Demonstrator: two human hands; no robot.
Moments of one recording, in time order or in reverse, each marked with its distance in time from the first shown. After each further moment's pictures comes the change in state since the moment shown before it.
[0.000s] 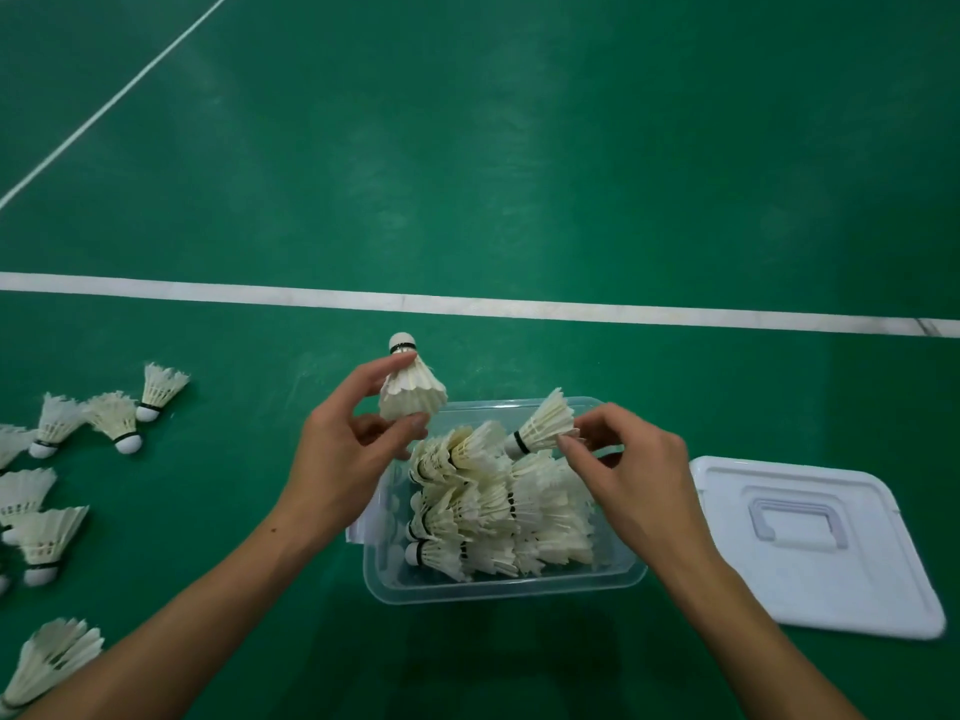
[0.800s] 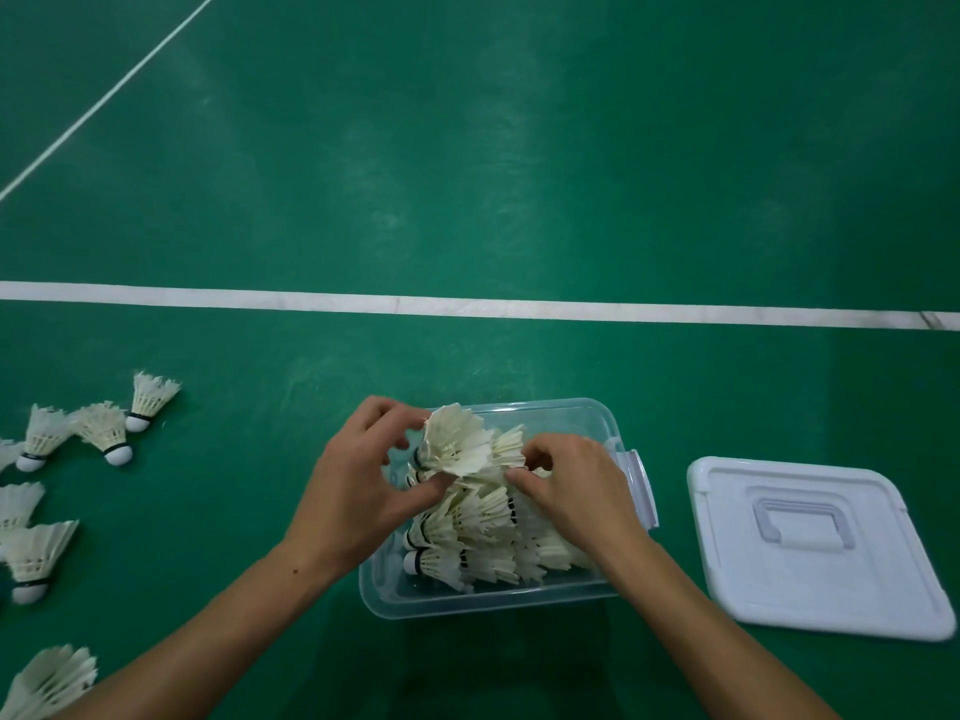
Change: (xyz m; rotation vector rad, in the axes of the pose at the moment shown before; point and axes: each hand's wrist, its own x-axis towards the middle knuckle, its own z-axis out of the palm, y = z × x) left_hand -0.005 -0.018 0.004 0.547 -0.113 0.255; right_hand 0.013 -0.004 0.052 -0.229 -0.322 0.090
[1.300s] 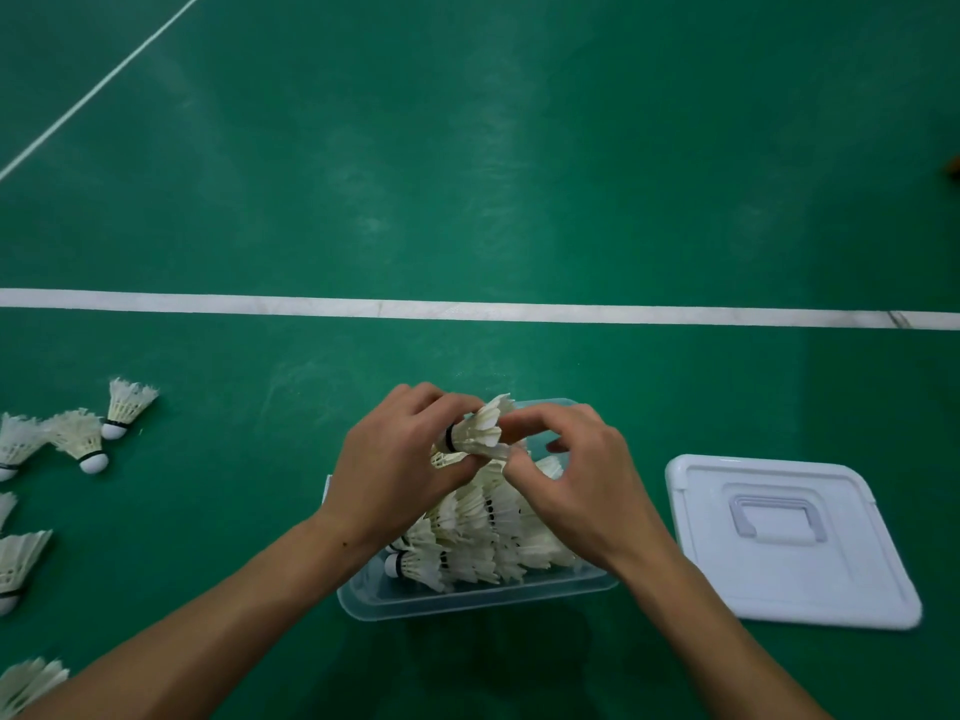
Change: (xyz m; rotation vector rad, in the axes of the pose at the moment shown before) left_hand 0.029 0.040 0.025 0.231 -0.011 0.190; right_hand -0.033 -0.012 -0.049 0.291 0.209 -0.234
